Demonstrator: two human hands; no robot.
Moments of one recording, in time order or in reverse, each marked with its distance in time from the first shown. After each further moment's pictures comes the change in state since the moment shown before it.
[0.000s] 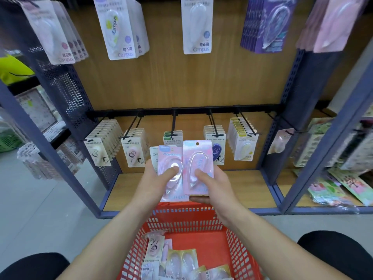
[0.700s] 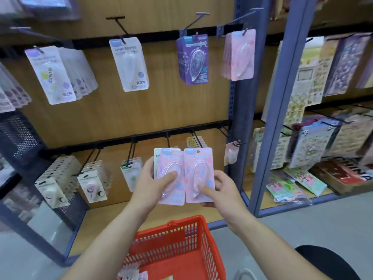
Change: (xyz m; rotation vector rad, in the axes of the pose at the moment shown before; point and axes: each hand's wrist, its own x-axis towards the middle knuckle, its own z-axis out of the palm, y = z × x) left_hand 0.008 0.058 0.107 0.015 -0.138 0.171; right_hand -0.041 -0.055 -0.123 -0.084 0.172 -0.135
